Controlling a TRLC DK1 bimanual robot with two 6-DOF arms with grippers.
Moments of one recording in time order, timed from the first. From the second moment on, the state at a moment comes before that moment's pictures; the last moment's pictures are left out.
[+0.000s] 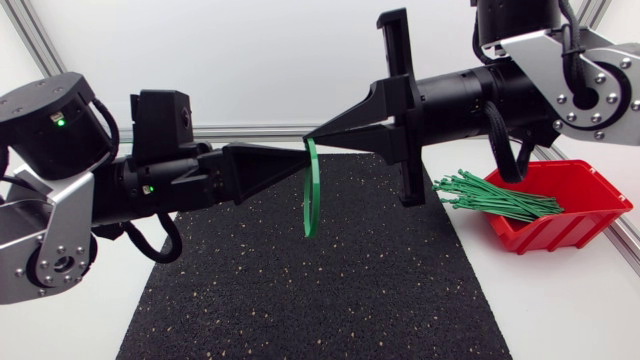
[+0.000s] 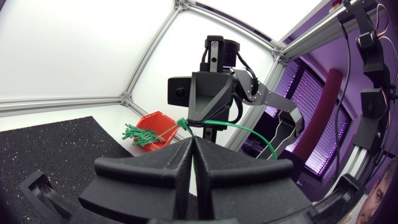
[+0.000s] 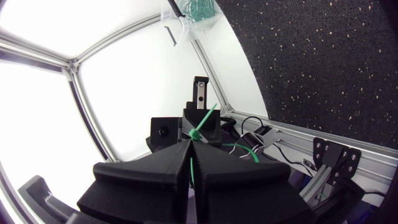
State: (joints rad) left arm -0.49 1.24 0.64 0.67 0.87 -0.58; right arm 0.45 1.38 1.12 -0.24 -1.04 1.59
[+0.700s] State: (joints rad) left arm -0.45 1.28 0.64 0.71 0.88 -0.54; right arm 0.44 1.32 1.11 -0.21 -1.01 1.59
